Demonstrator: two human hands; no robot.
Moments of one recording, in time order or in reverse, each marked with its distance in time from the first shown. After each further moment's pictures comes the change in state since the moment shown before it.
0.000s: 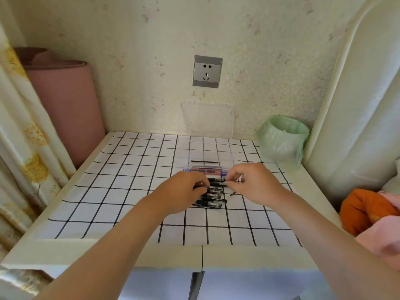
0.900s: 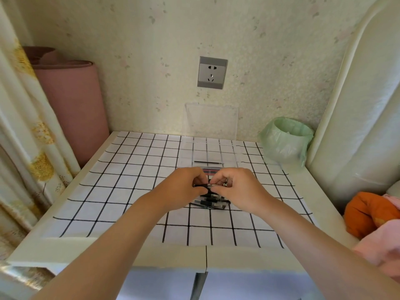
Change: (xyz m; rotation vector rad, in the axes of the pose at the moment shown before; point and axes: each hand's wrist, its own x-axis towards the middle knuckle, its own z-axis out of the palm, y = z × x) left_hand -0.001 -0.008 -0.009 -0.240 0.036 -0.045; right_hand 0.000 -0.034 0.026 0.251 -0.007 -0.017
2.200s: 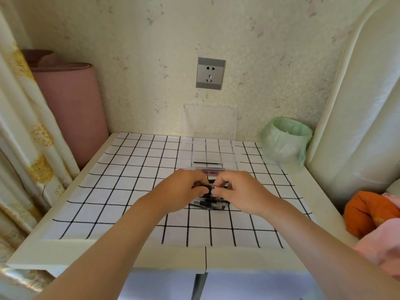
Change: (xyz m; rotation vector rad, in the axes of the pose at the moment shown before) left_hand -0.001 -0.001 -0.001 0.137 -0.037 0.090; right_hand -0.001 0.004 -0.008 -0.108 -0.125 -0.012
